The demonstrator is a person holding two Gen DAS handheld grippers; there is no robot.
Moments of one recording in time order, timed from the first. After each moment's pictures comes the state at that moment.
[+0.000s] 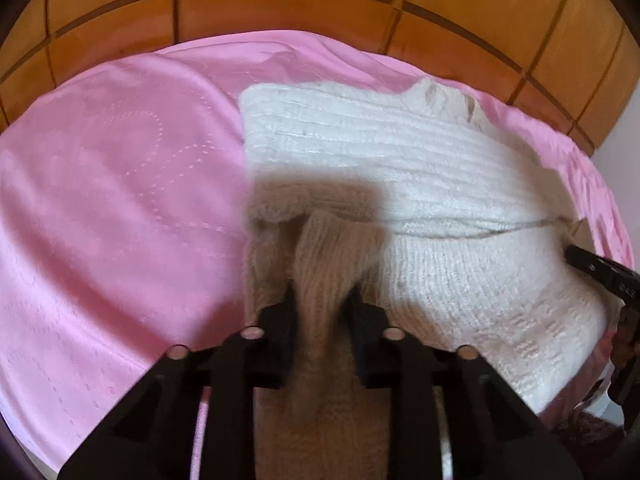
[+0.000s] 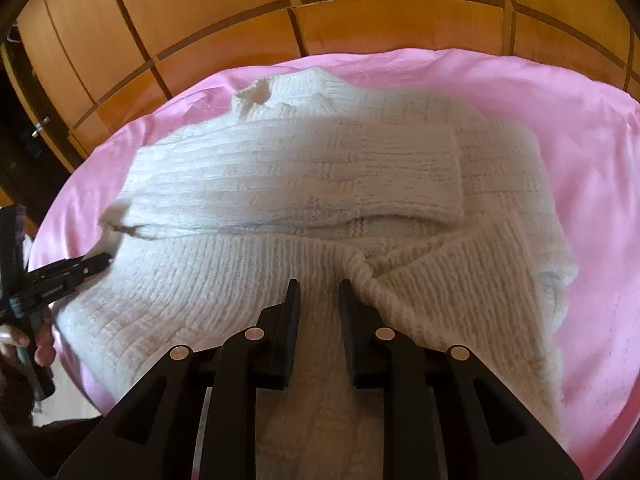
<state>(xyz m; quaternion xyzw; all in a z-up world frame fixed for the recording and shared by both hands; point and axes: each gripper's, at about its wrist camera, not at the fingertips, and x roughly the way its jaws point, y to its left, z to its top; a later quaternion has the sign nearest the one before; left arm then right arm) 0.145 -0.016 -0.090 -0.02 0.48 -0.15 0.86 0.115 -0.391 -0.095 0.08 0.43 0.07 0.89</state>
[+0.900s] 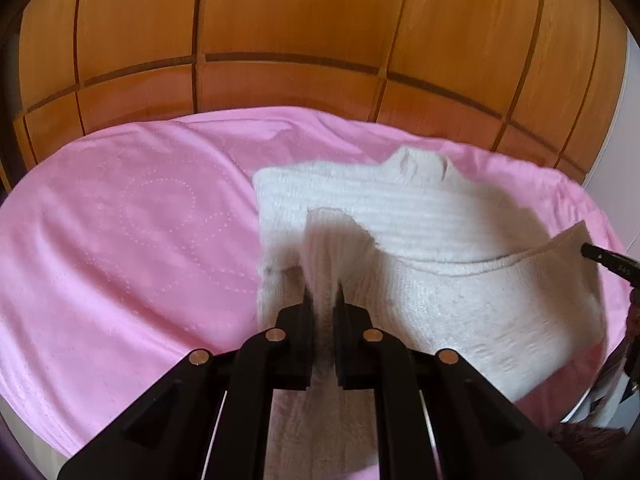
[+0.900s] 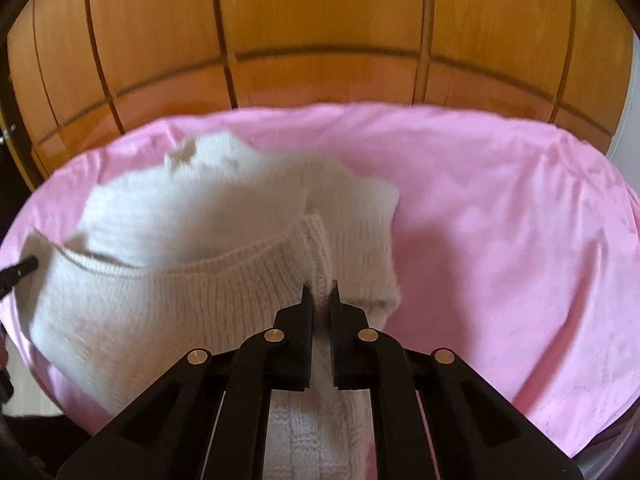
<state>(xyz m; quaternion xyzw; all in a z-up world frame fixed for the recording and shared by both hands) 0.099 -0.007 -0.025 -0.02 0.38 -0.14 0.92 0.075 -0.459 -0.043 0.04 0.37 -0.03 0.93</state>
